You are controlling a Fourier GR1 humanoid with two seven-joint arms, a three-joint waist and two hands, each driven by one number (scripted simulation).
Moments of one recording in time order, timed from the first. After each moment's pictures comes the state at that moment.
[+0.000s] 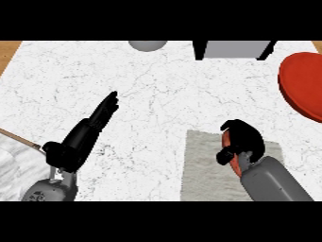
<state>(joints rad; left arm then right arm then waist) -0.12 0.14 -0.20 -1.61 0.04 -0.11 0.09 -0.34 -0.29 0.48 -1.38 0.55 0.11 1.05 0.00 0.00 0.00</state>
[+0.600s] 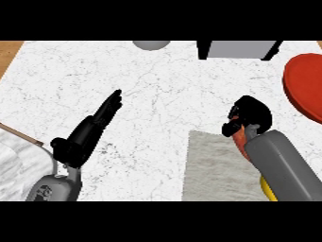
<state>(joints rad) -0.15 0.11 -0.18 -1.56 0.01 -0.14 0.06 -0.50 -0.27 0.31 -1.13 0.68 0.11 0.90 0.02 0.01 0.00</state>
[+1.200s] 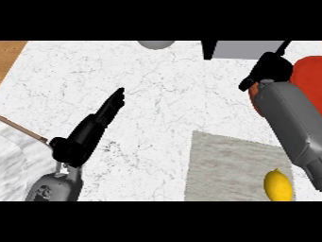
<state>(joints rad) -0.16 0.10 -0.18 -1.59 0.01 -0.15 0.10 -0.90 -0.33 0.21 -0.63 0.84 -0.07 0.86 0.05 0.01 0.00</state>
